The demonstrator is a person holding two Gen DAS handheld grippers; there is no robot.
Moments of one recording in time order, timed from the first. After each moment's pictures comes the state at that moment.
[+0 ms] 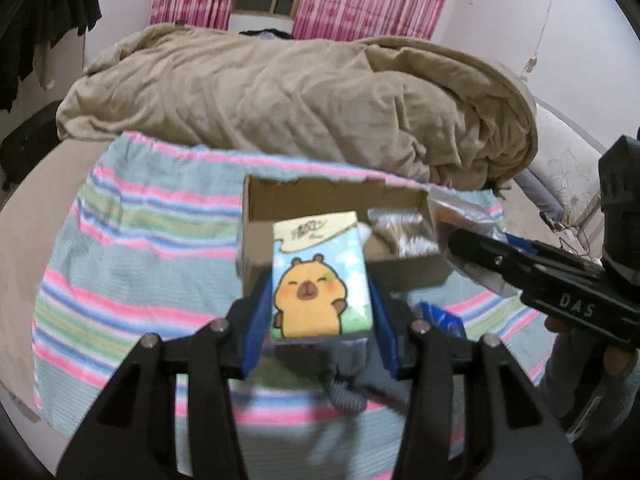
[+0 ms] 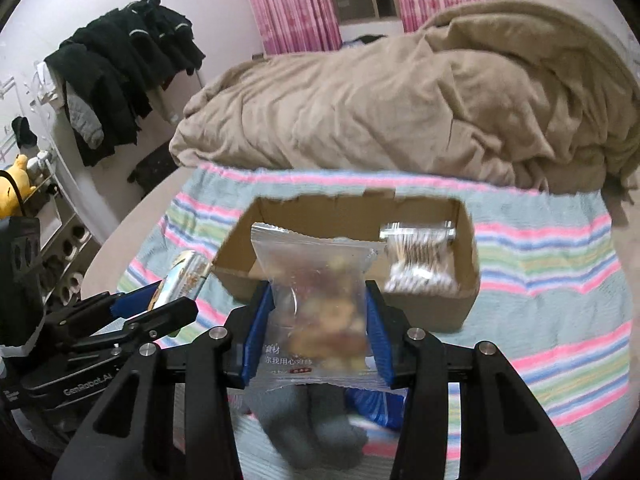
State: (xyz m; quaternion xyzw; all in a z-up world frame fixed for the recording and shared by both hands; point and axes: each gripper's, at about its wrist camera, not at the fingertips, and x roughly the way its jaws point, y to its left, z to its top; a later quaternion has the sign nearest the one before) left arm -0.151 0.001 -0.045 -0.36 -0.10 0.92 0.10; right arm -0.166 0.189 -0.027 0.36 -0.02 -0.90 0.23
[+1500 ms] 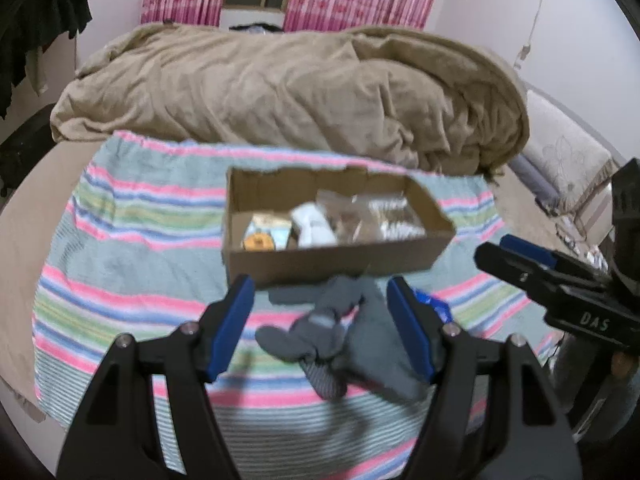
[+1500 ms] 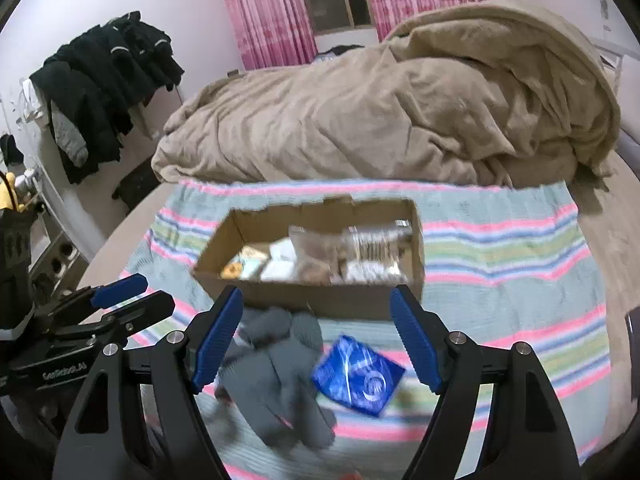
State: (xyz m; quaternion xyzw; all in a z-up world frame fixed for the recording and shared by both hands) left arm -0.137 0.019 -0.050 -0.39 -0.08 0.91 0.11; right arm -0.139 0.229 -0.033 0.37 -0.04 -0.91 0.19
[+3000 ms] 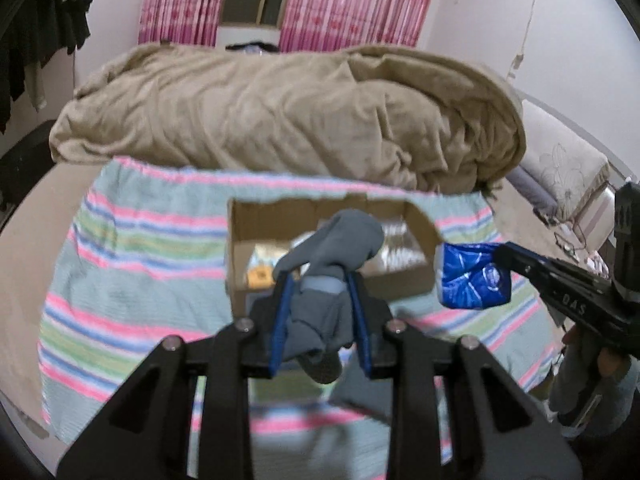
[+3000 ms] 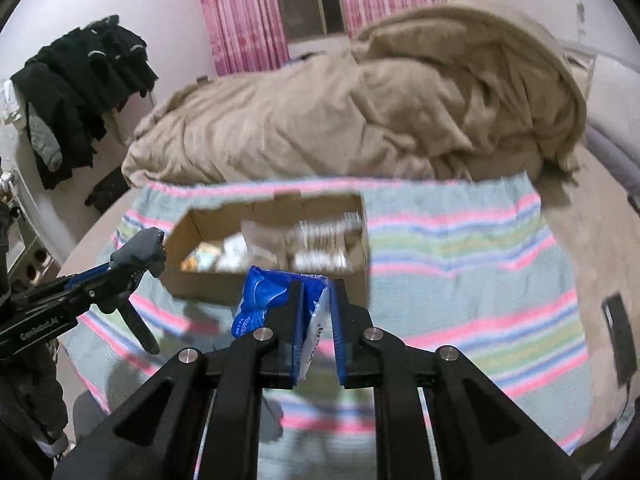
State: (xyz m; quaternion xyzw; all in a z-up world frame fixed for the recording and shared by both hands) left arm -0.151 0.013 -0.023 -0.35 -0.08 0.93 0.11; right arm -0.145 0.250 -0.023 0.33 -0.03 -0.93 0.14
